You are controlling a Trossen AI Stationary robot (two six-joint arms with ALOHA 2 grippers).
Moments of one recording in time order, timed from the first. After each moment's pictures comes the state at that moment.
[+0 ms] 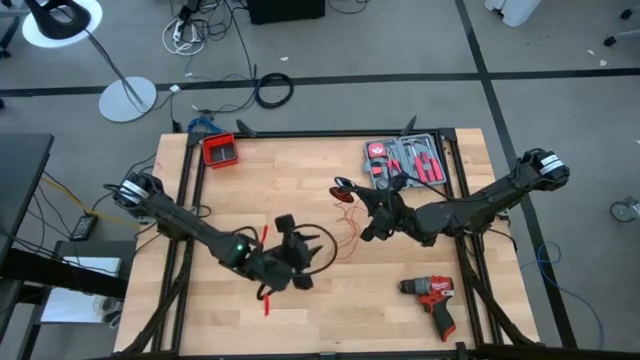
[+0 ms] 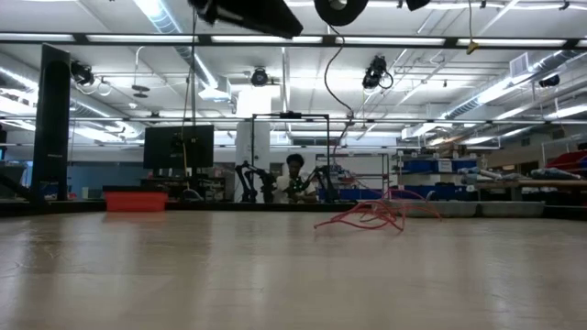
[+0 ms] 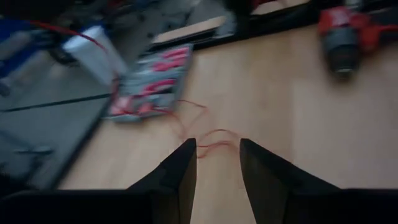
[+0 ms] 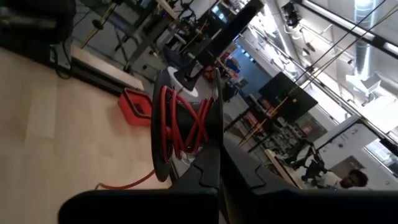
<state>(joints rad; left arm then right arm) -0.49 1.63 1.10 -0.06 -0.85 -0.10 0.40 1.26 0.83 0.44 1.05 -0.75</state>
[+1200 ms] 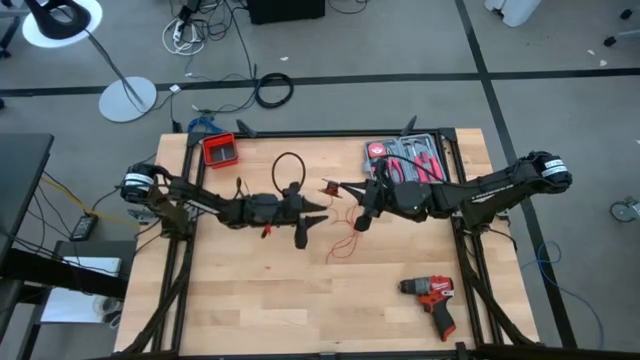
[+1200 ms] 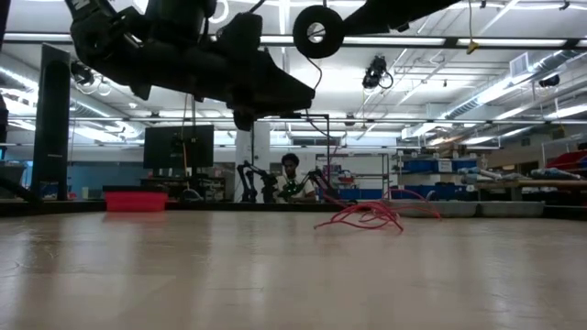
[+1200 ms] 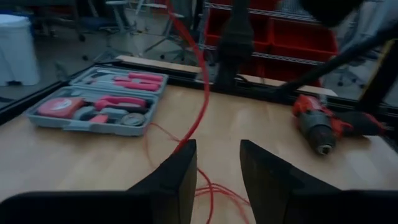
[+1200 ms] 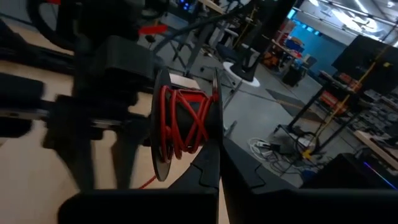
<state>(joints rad) -0.04 1.63 0.63 0.87 -0.18 -0.16 0.17 1.26 0.83 0.26 0.61 -0.36</state>
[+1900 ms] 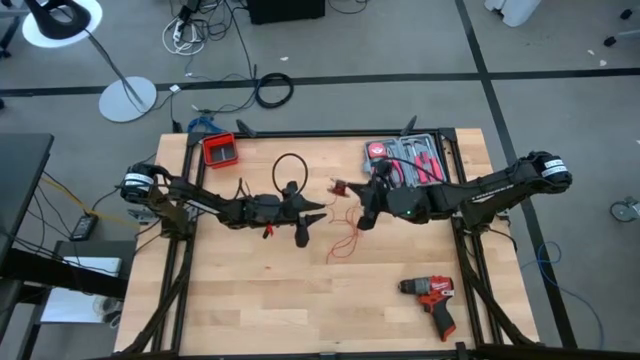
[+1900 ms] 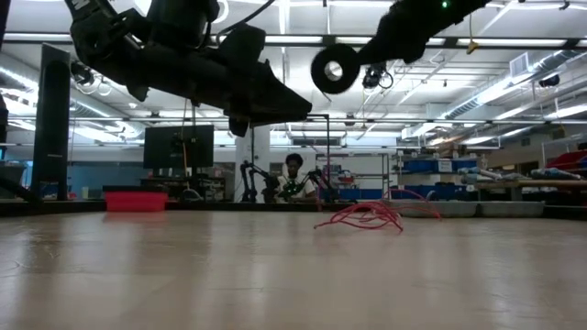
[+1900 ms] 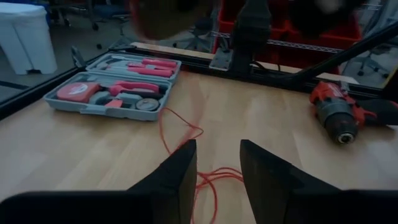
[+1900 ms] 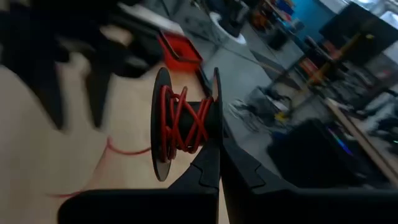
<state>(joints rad) -0.04 1.63 0.63 0.81 -0.22 -0.17 0.17 1.26 0.83 0.04 0.75 -0.34</state>
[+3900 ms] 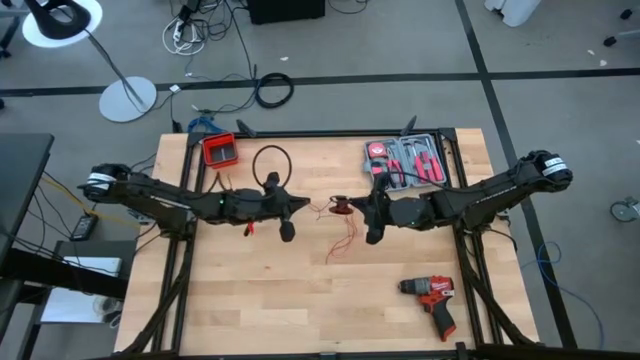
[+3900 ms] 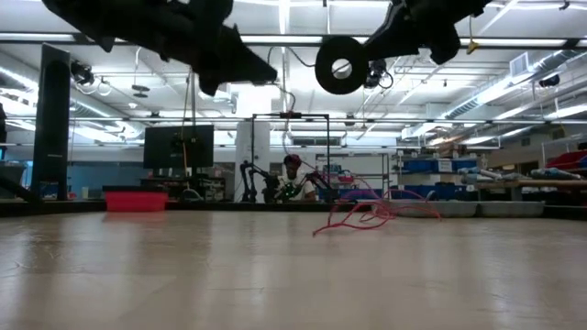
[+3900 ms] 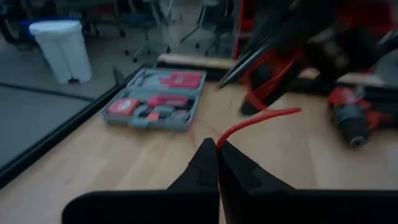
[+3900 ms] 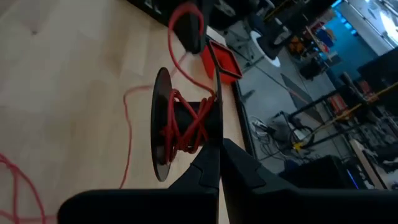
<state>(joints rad) -0.09 1.30 0.63 0.47 -0.37 -0.11 0.26 1.25 0.83 -0.02 0.66 -0.47</state>
